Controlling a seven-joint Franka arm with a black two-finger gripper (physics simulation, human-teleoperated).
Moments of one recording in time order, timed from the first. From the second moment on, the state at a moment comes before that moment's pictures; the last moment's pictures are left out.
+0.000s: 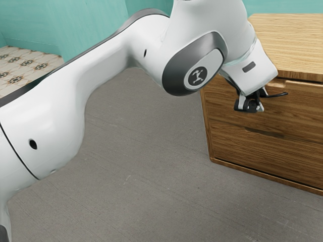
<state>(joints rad) -0.34 0.38 -0.04 -1.10 0.19 1.97 1.03</state>
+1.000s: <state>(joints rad) -0.34 0.28 -0.04 -1.21 0.19 1.96 1.01</state>
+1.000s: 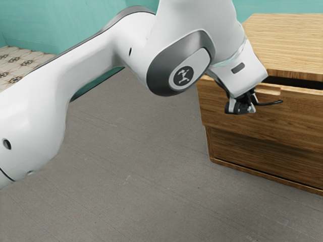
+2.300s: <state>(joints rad) -0.35 0.15 -0.05 -1.39 0.17 1.97 0.97</state>
